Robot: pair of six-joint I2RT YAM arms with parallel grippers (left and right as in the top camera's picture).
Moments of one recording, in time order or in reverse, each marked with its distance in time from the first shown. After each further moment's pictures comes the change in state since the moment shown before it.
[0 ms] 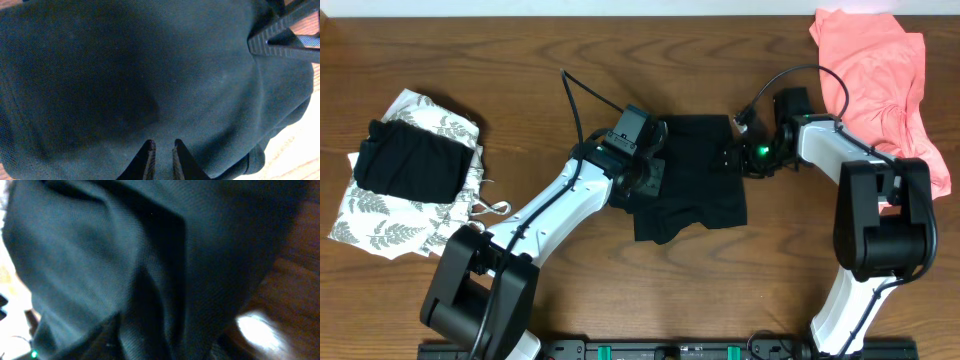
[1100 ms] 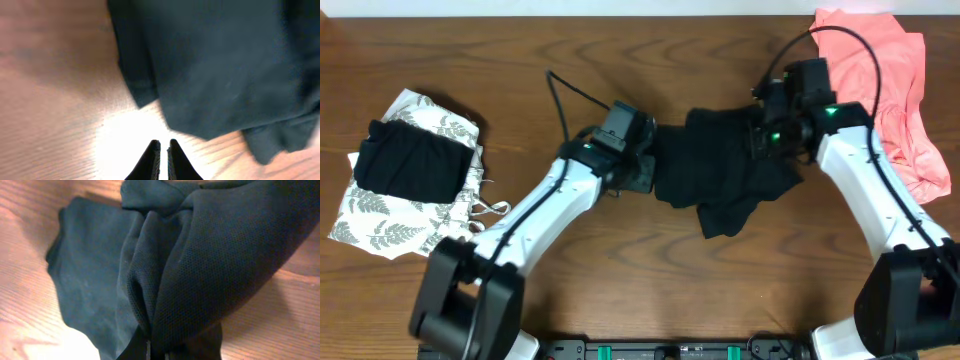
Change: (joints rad) left arm 0.048 -0.071 -0.003 -0.021 0.026 -0.012; right arm 0.085 -0.364 0.074 -0.200 0.488 0.016
